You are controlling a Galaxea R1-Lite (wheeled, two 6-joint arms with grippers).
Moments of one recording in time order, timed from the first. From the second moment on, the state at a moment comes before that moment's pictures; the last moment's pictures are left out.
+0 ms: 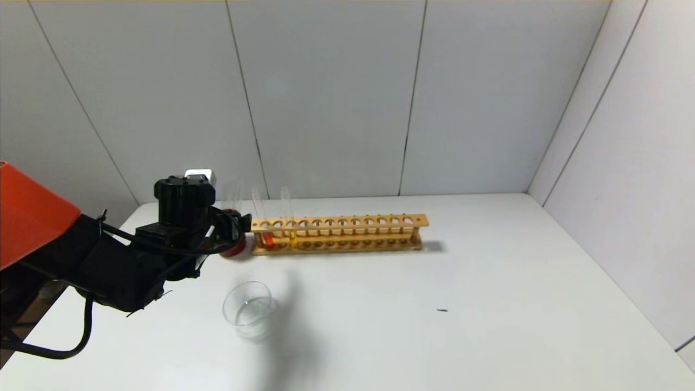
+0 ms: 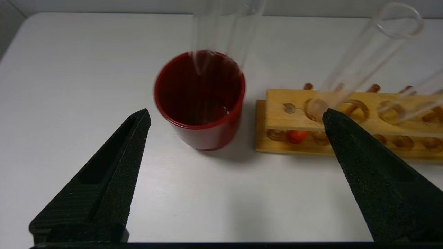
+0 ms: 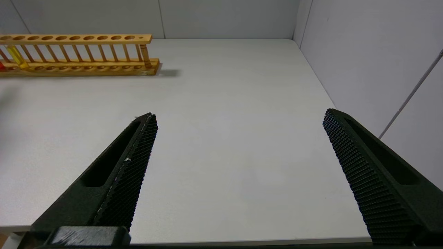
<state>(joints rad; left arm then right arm) -0.27 1.95 -0.77 -0.82 0.35 -0.14 0.00 0.00 0.00 0.00 0.01 0.00</state>
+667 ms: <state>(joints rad) -0.31 2.03 -0.87 -0.81 0.33 -0.19 0.00 0.00 0.00 0.00 0.01 0.00</state>
